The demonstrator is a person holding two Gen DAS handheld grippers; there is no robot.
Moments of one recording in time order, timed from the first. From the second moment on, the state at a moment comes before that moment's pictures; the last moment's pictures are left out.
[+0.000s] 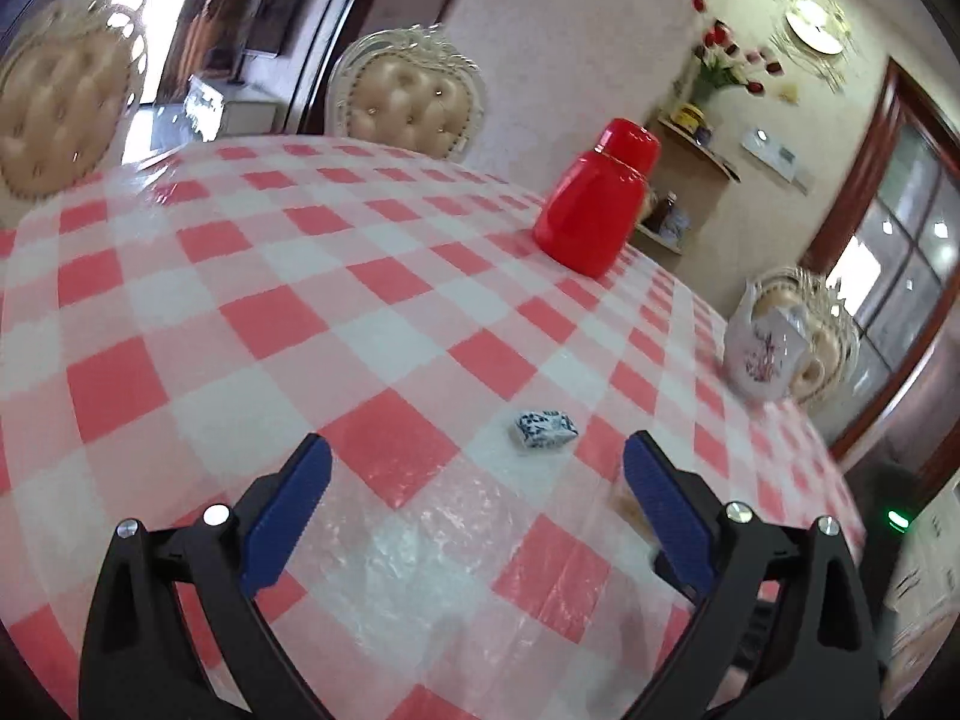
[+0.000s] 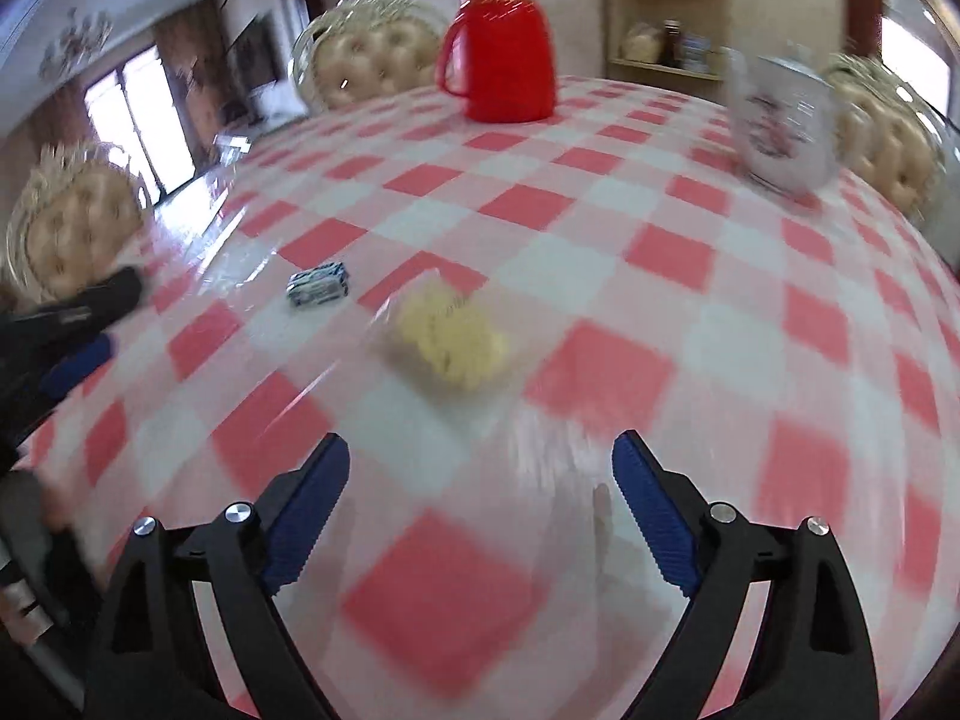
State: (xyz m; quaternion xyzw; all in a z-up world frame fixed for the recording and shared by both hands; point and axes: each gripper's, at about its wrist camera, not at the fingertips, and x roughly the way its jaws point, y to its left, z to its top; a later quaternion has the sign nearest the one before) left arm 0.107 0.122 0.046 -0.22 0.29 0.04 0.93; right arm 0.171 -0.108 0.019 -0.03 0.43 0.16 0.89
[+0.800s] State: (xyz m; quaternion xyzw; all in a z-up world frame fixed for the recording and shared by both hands) left arm 0.146 0.068 0.033 -0.09 0.36 -0.02 0.93; right arm 0.054 -0.174 0.061 0.10 0.36 0.12 0.92
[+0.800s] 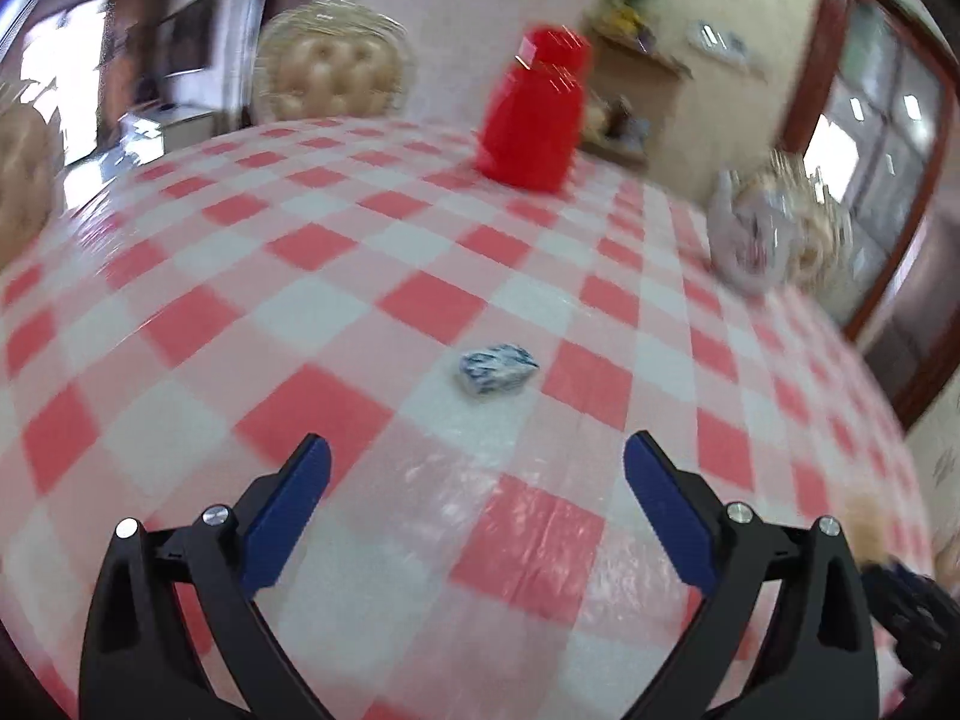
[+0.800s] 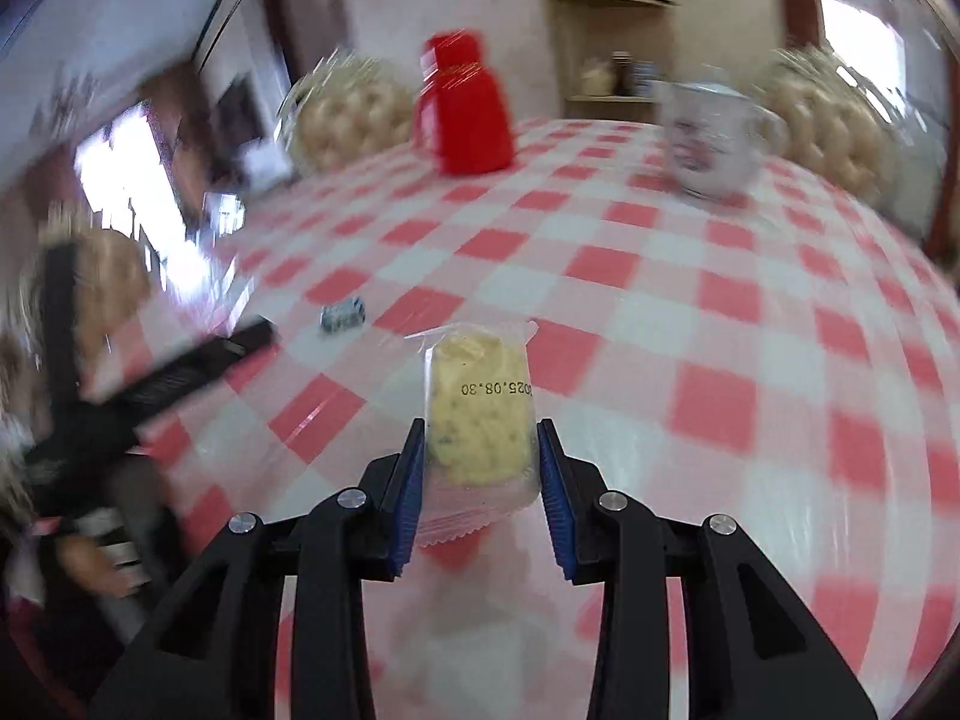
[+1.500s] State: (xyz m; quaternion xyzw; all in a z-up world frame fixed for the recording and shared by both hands) left arm 0.194 0.026 0.024 0.04 0.40 -0.06 0.91; right arm 0.046 -0.186 0.056 0.15 0.36 0.11 0.91
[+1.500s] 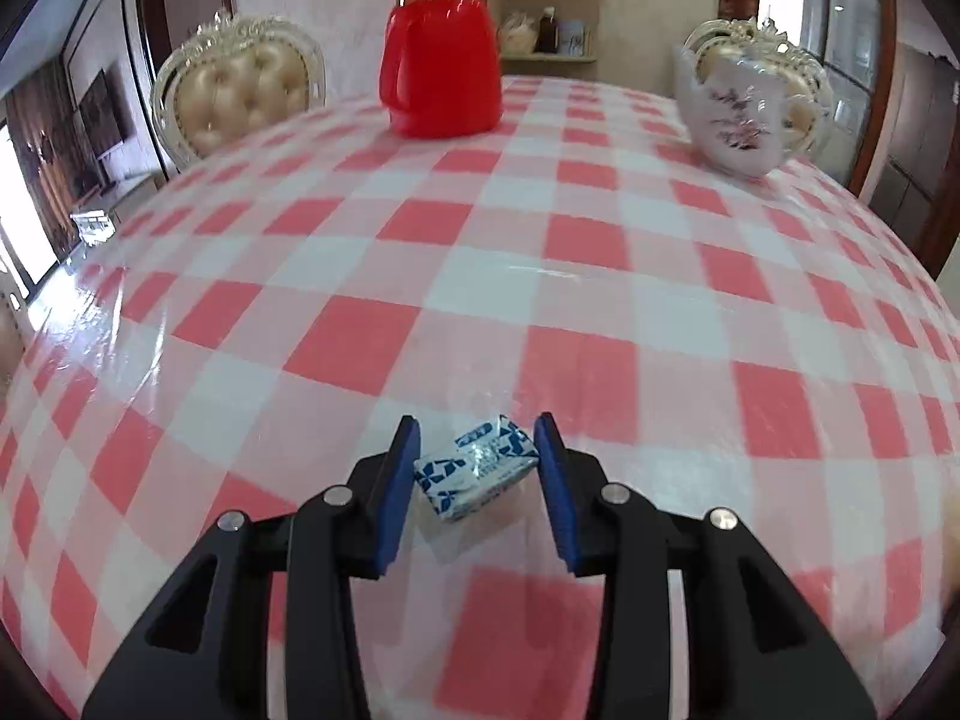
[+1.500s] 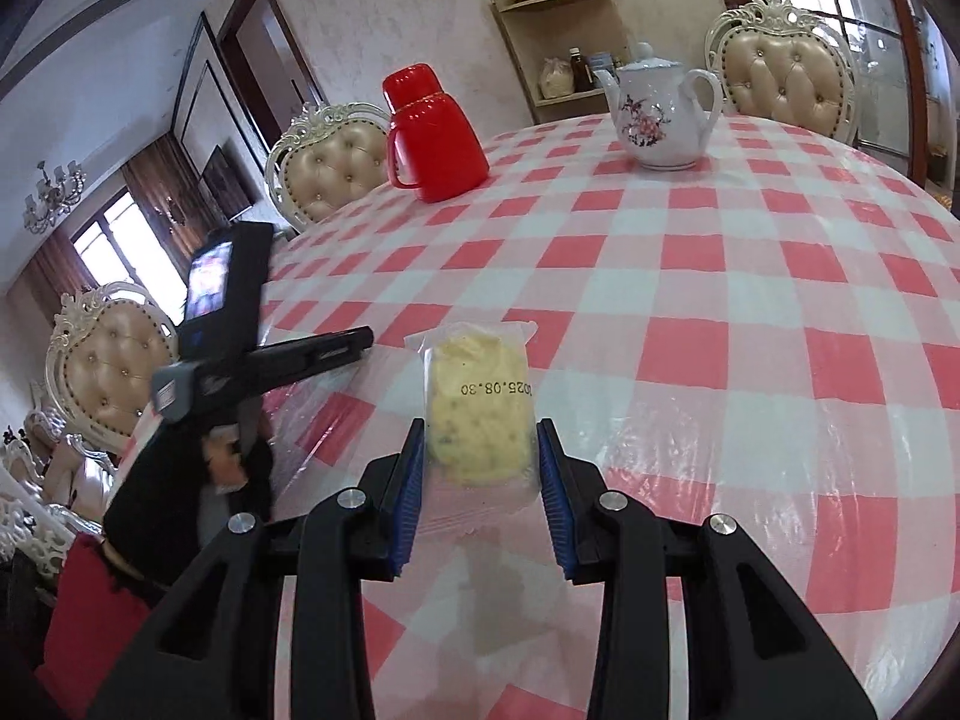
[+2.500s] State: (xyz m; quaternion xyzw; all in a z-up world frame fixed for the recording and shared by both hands) left arm -0.046 0.057 0.066 -0.08 0.26 -0.09 0.96; right arm -0.042 -0.174 0.053 0.16 0.32 0.11 0.93
